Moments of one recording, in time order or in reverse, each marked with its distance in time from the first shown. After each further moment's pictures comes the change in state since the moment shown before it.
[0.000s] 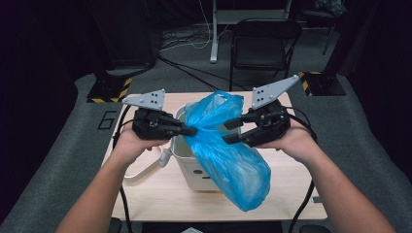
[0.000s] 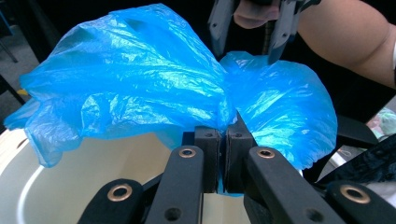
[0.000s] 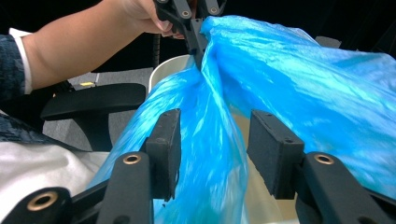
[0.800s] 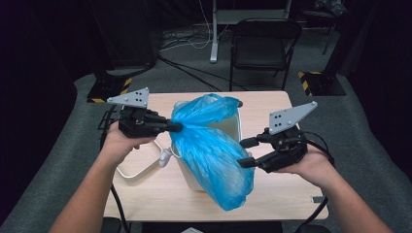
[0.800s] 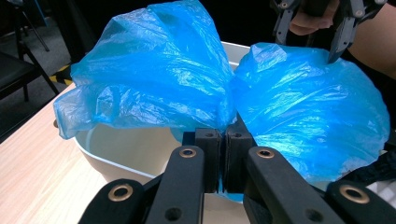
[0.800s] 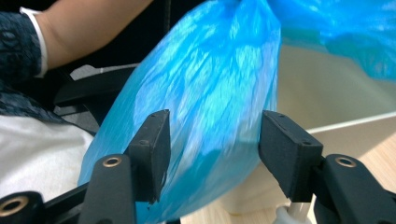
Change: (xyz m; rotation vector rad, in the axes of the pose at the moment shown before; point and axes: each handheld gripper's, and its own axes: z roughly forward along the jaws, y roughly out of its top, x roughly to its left) left arm 0.010 -0.019 -0.026 -0.007 0.084 -0.055; right arm 0.029 -0.046 -0.014 0.031 -0.015 0.052
